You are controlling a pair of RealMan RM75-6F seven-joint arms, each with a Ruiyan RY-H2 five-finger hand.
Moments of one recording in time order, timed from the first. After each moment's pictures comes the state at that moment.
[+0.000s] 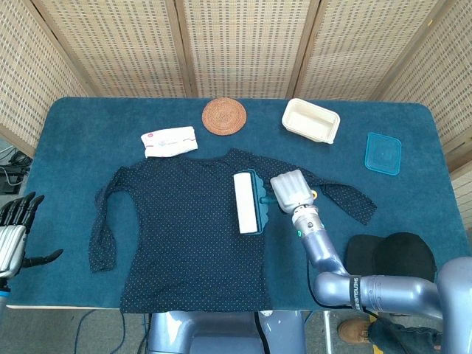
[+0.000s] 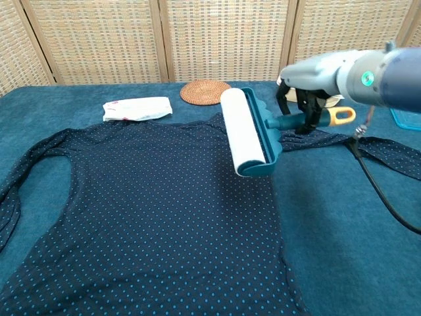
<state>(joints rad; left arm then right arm) -0.14 -1.05 -0.07 -1.75 1.35 1.37 0.11 1.06 -1.44 0.21 -1.69 -0.44 1.07 -0.99</state>
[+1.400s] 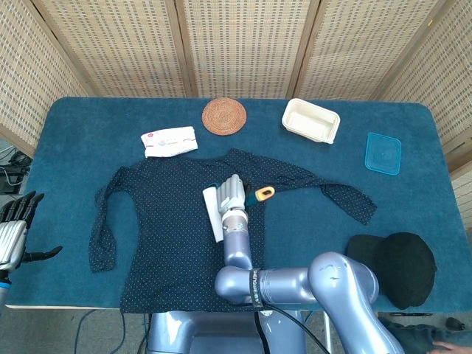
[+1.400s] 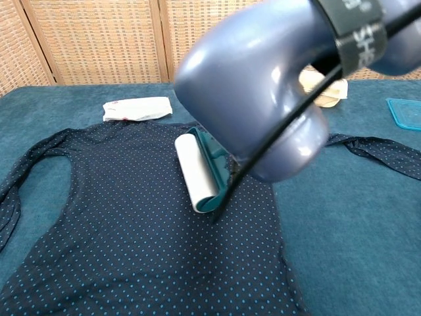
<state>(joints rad) -0.18 -1.06 -0.08 -1.70 1.27 1.28 0.07 1.56 -1.87 0.30 -1.28 0.17 1.24 -1.69</state>
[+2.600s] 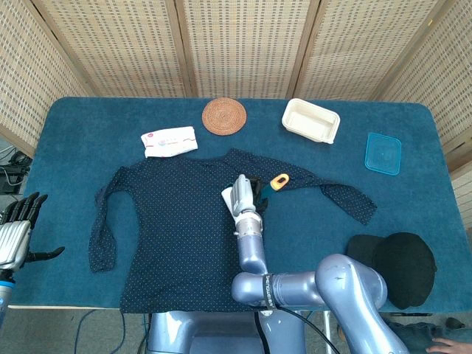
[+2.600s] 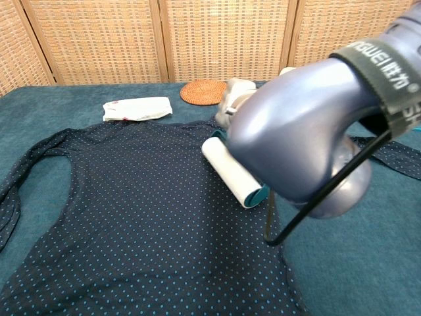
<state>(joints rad) -0.20 -1.08 -0.08 -1.70 1.25 1.26 0.10 1.48 -1.90 0.22 -1.28 0.00 1.28 -1.94</state>
